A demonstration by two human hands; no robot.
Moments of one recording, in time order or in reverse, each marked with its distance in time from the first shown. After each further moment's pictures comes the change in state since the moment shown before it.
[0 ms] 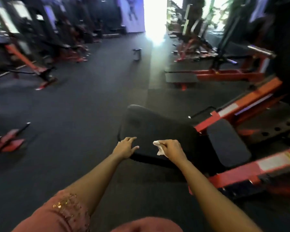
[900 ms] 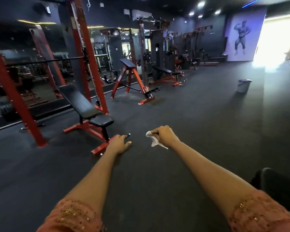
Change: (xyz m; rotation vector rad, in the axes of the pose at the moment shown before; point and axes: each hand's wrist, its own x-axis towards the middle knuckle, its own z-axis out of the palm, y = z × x) left_hand -0.033 -0.567 -0.331 -0.024 0.383 -0.645; right_hand 0.309 -0.562 0.338 -0.245 -0.246 -0.821
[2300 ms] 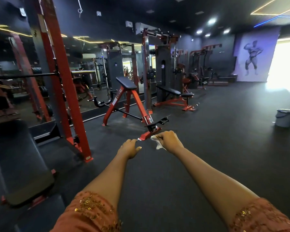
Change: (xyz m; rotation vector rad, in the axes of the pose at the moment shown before) left_hand 1.134 -0.025 -0.029 -0.009 0.023 0.034; right_hand 1.055 0.404 0.102 0.132 0.126 0.033
